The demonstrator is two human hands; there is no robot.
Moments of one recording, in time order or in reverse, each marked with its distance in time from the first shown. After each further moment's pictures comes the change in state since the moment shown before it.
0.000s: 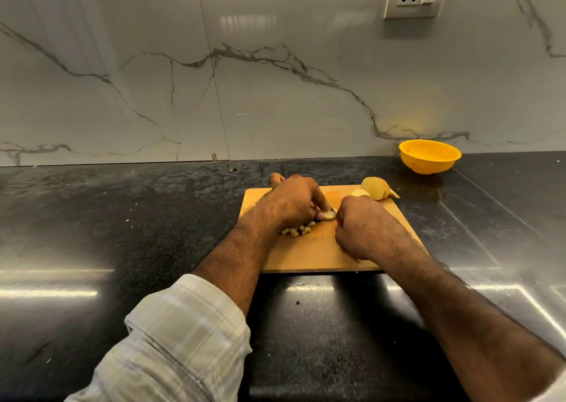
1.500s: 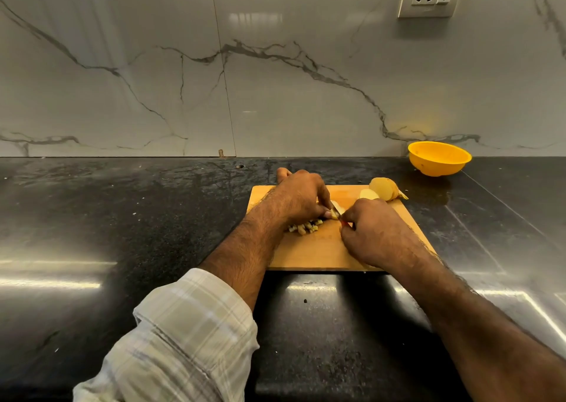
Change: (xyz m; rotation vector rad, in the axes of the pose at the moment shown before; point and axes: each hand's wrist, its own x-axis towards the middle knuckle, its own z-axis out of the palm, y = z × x) left_hand 0.001 -0.007 0.000 0.036 0.060 0.017; right_hand -0.003 0.006 0.009 0.047 0.063 -0.052
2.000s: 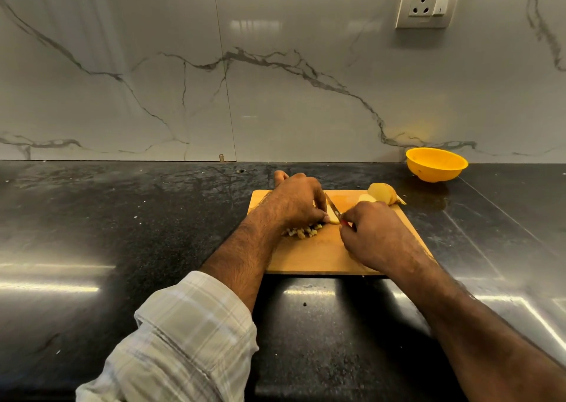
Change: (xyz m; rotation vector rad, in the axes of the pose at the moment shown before) left_hand -0.003 -0.005 -0.002 -0.020 0.007 0.004; right_hand -0.002 0.001 -0.001 -0.001 0.080 -0.021
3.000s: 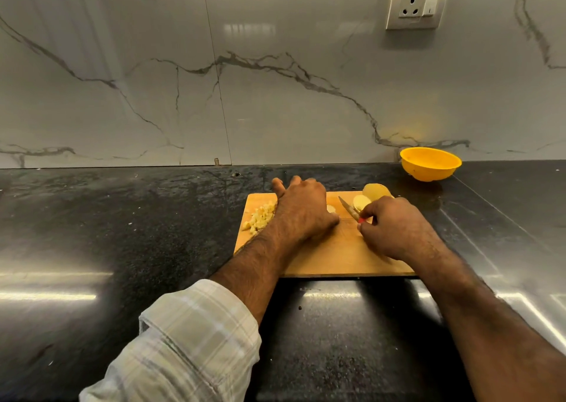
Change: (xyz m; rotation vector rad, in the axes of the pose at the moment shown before) left_hand 0.006 0.033 0.020 0.146 0.097 -0.160; right_hand 0.007 0.031 -0.023 -0.050 -0.035 0.103
